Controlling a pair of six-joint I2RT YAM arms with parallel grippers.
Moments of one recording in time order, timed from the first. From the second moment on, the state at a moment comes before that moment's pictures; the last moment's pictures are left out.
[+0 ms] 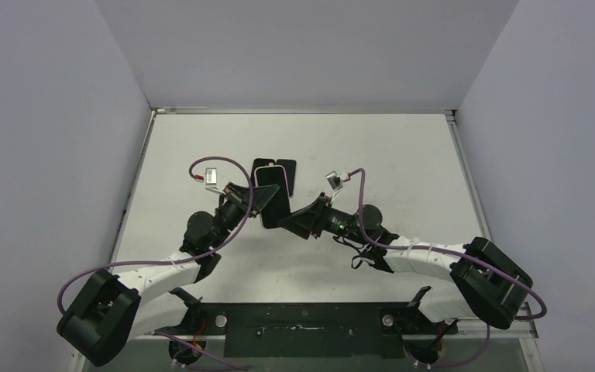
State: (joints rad) left arm -0.60 1.11 0.28 1.06 0.09 -1.21; right arm 0.84 1.34 0.47 0.99 -0.39 0.93
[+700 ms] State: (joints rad) left arm -0.65 1.13 0.28 1.16 0.08 -1.14; right arm 0.77 1.37 0.48 1.08 -0.52 1.01
